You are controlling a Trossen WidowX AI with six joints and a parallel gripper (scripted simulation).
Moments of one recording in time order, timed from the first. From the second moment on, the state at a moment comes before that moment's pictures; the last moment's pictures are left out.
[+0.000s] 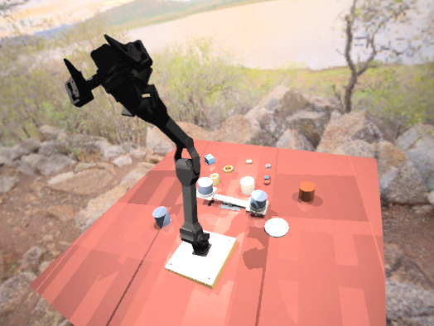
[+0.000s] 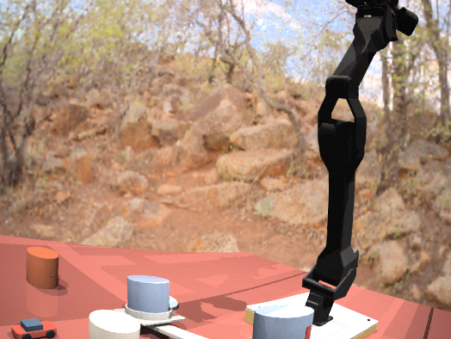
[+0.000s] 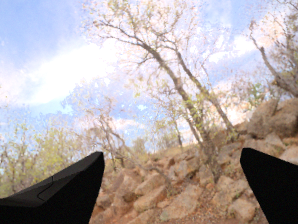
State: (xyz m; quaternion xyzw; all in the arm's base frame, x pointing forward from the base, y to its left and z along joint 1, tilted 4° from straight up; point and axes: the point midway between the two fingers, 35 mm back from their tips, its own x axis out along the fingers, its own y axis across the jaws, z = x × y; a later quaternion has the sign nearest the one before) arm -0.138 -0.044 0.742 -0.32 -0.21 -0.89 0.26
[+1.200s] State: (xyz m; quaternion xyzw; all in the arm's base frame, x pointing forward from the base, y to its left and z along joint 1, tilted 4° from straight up) arm -0.154 0.128 0.649 -0.21 -0.05 -0.95 -0.24
